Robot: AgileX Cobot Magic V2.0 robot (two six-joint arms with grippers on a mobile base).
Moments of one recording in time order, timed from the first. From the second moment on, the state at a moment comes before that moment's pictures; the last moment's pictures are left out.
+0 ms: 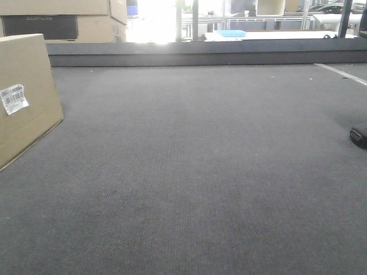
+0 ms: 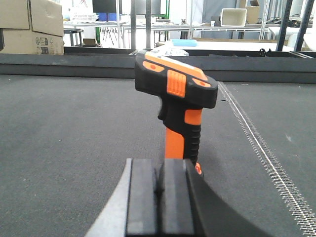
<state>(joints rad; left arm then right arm) 0.02 0.00 0.00 -0.04 0.05 0.08 -0.04 0.00 0.00 0.10 0.08 -0.05</state>
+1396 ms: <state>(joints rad) 0.00 1.11 -1.08 -0.07 0.75 0.11 -0.04 0.00 0.00 0.10 0.08 -0.05</state>
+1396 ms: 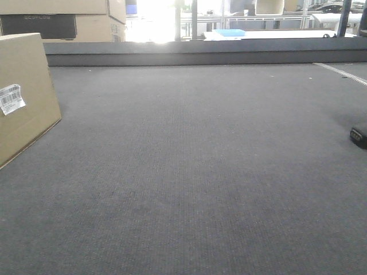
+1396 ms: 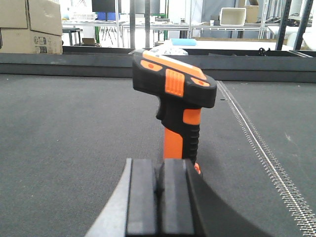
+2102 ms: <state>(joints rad) 0.00 1.30 -1.13 -0.14 0.76 0.11 -0.04 0.00 0.00 0.10 0.08 -0.05</state>
